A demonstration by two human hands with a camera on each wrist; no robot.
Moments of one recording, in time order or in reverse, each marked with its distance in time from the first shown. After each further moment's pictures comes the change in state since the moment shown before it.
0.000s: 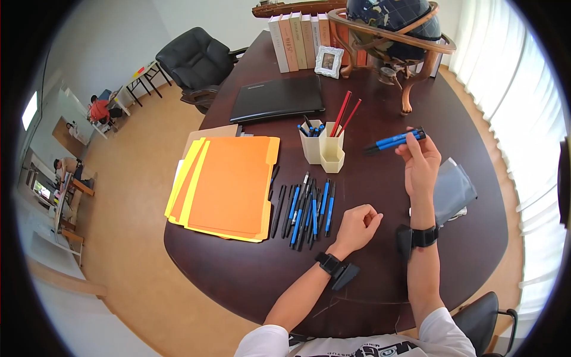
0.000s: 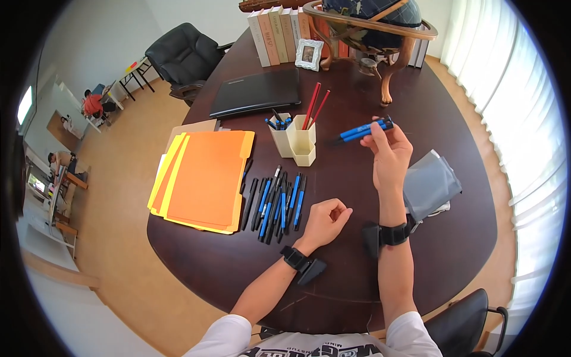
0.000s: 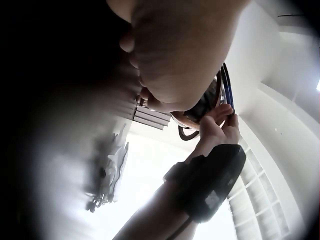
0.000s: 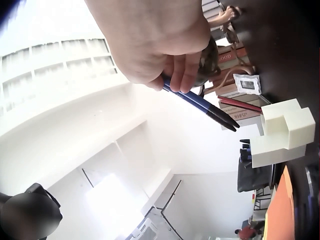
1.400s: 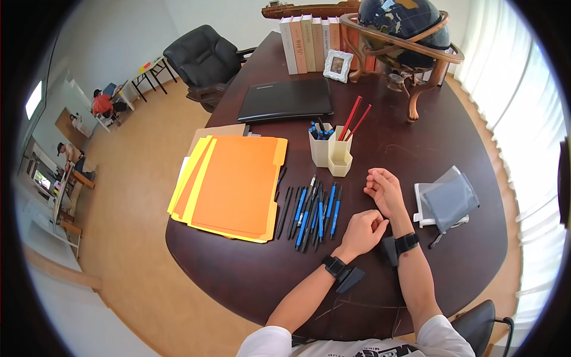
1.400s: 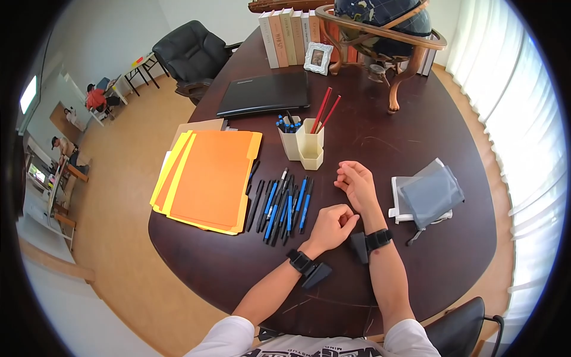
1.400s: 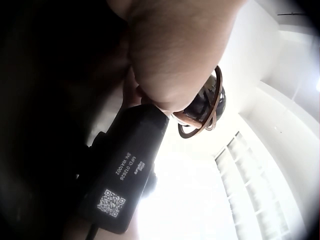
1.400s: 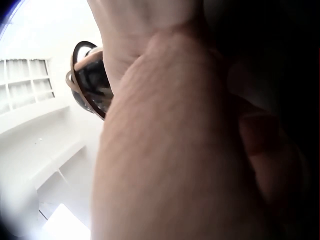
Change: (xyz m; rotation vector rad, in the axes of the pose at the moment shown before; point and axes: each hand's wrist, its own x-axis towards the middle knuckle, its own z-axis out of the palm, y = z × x) left_hand 0.000 -0.008 0.003 0.019 -0.010 0.029; right_hand -0.038 0.100 -0.034 0.129 -0.199 0.624
